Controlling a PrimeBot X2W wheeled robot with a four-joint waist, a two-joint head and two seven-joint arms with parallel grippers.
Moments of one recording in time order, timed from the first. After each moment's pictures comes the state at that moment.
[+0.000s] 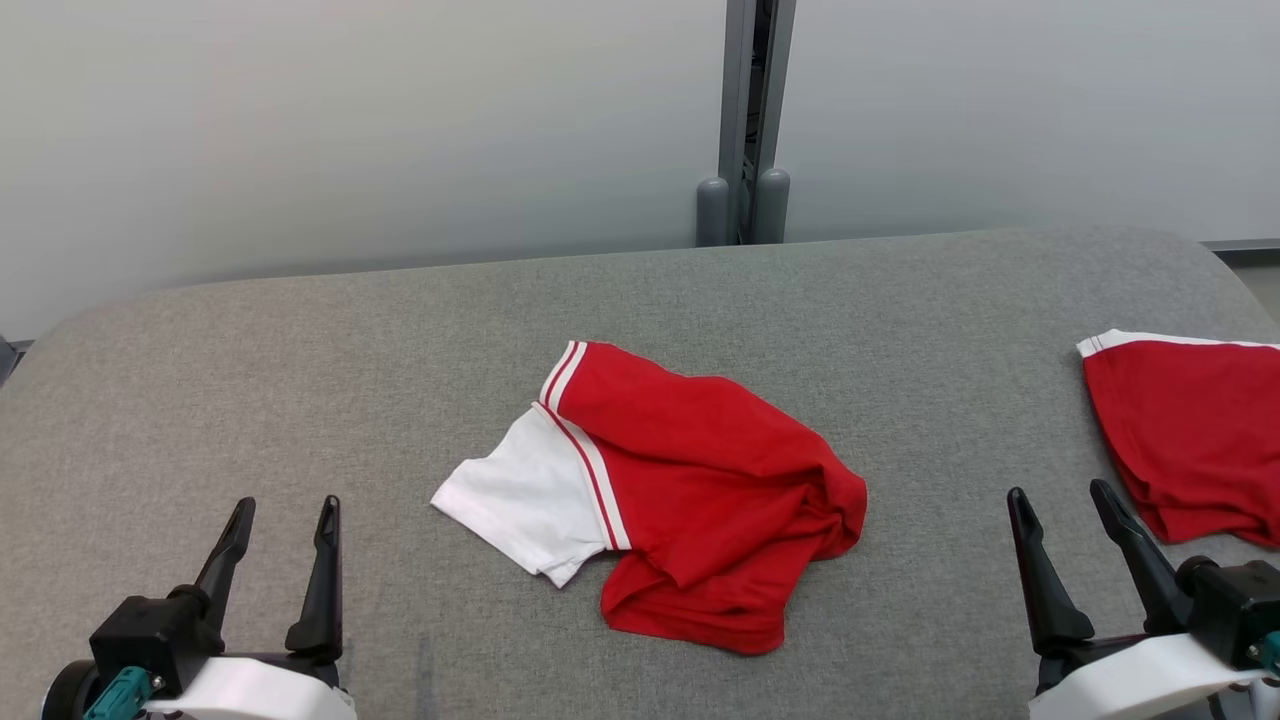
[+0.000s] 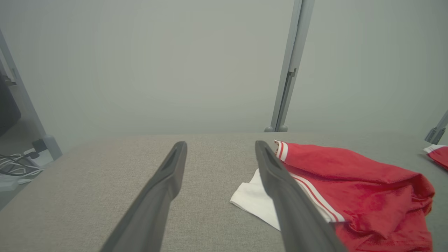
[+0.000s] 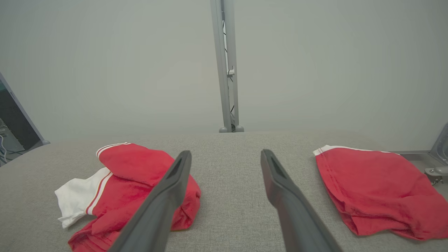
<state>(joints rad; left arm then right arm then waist) 0.07 0.35 -0.23 -0.04 -0.48 0.19 -0.14 0.11 -0.05 0.00 -0.15 0.19 0.13 0.05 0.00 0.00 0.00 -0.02</state>
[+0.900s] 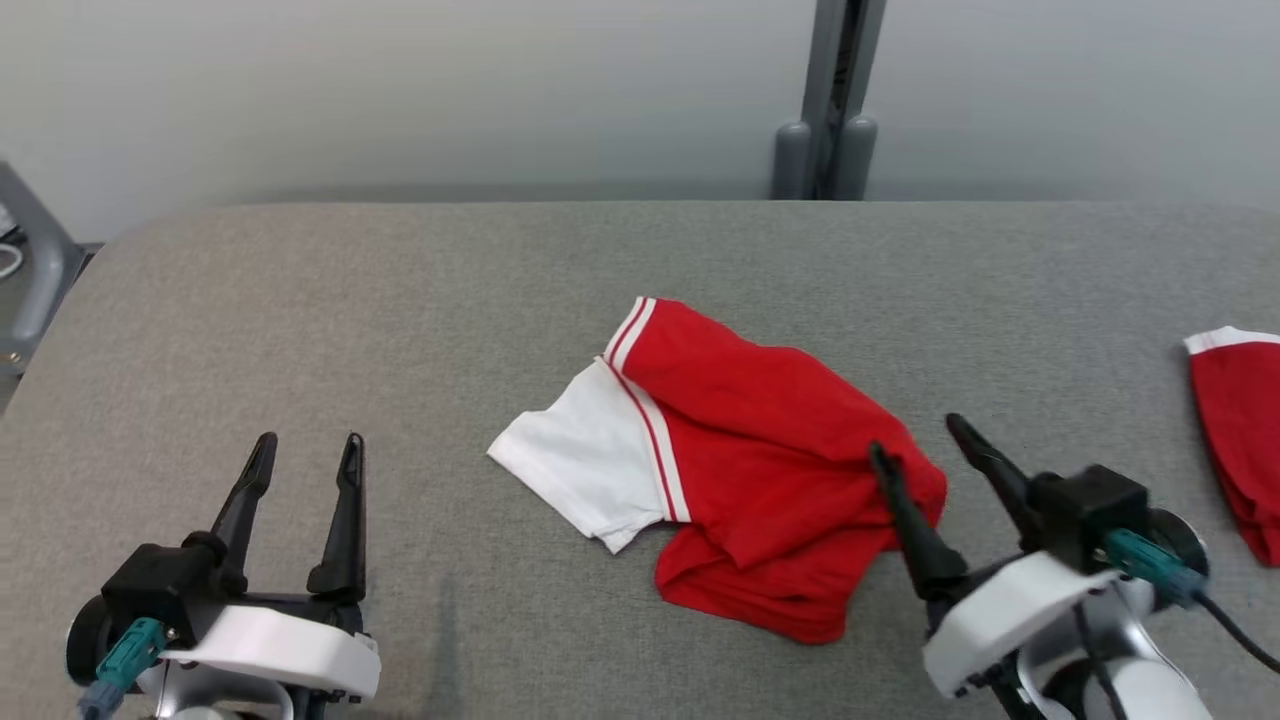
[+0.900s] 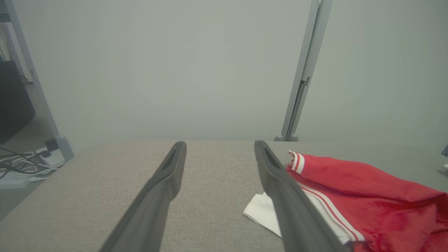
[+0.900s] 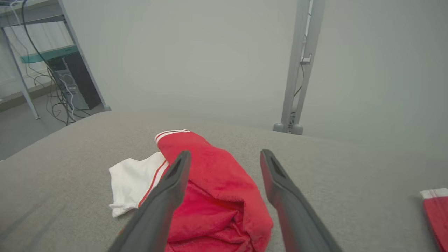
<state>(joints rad) -0.02 0.33 -0.26 -0.04 -0.48 0.19 -0.16 -0.07 -0.11 0.21 -0.09 0.19 0.13 0.13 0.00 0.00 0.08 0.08</state>
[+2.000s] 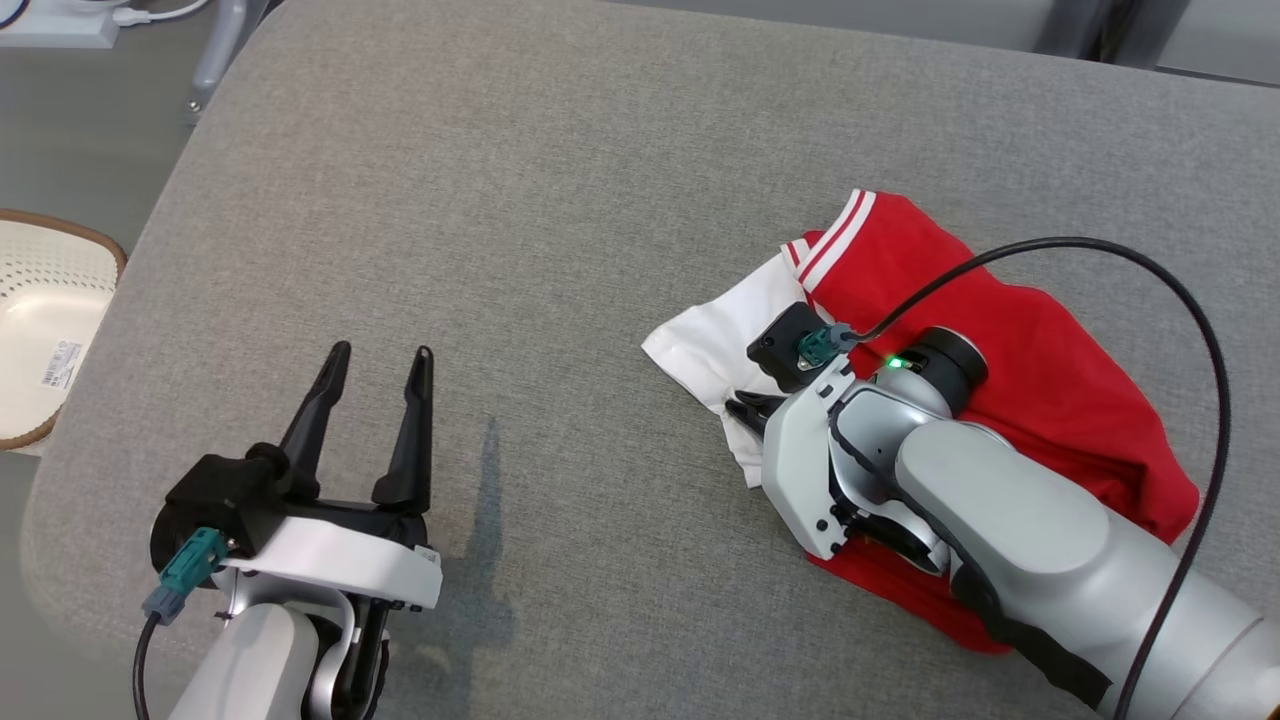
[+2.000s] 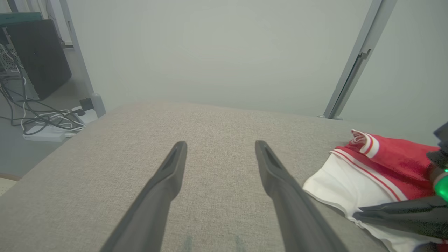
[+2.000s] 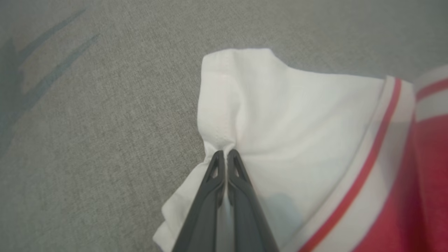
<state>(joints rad) -0.23 0.21 -0.30 0.17 -0.48 0.06 -0.26 -0.87 -0.20 1.06 0.65 0.62 0.13 0.32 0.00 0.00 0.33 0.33</state>
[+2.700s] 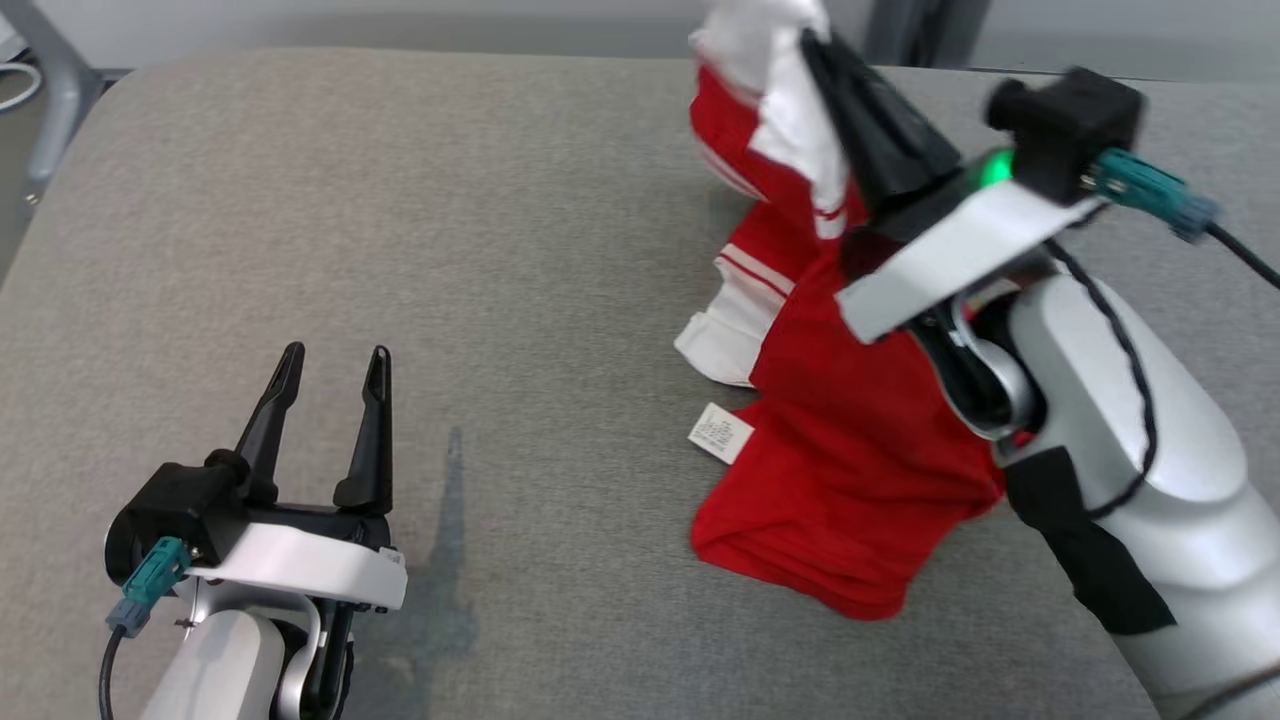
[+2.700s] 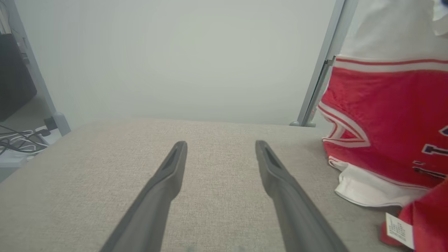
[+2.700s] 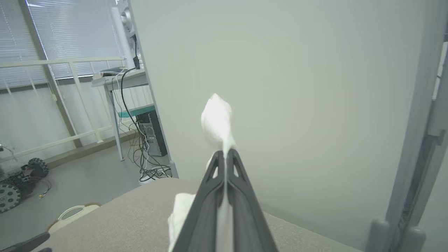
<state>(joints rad) -0.21 0.23 -0.25 0.15 -0.45 0.06 -0.26 -0.87 -0.15 0.57 0.38 0.54 0.13 -0.13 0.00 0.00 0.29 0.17</state>
